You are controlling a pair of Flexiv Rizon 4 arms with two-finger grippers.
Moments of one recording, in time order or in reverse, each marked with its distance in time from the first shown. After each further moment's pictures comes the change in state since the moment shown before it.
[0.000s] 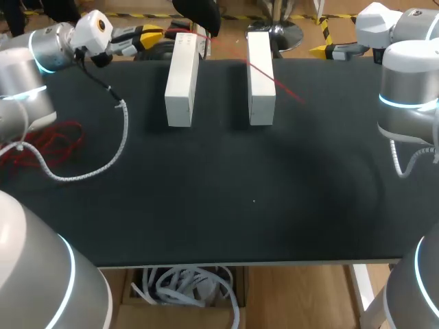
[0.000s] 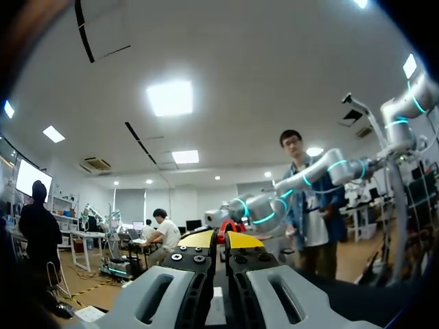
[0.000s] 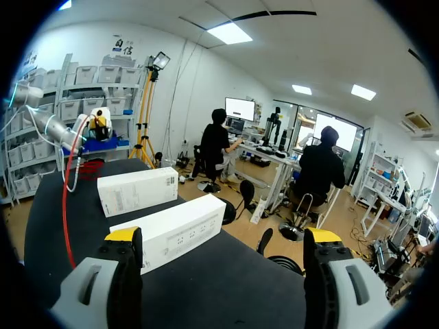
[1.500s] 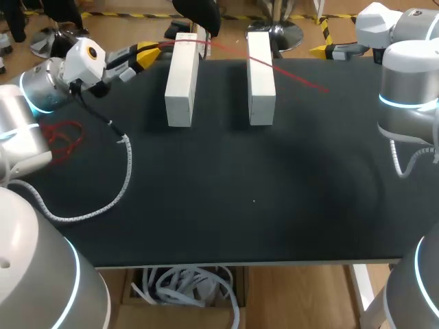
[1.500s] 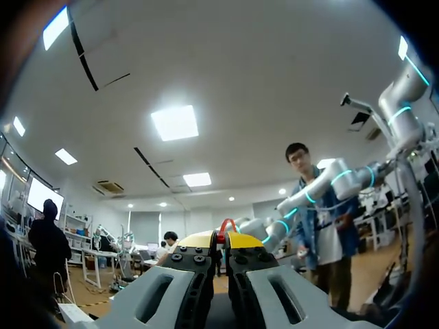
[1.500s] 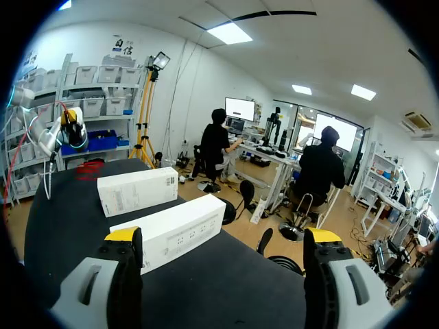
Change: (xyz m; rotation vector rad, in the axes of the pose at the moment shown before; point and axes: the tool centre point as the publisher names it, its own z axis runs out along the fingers) left arm 0.090 -0.033 0.025 0.142 -0.104 0.054; right arm 0.000 0.000 0.000 0.000 0.000 0.000
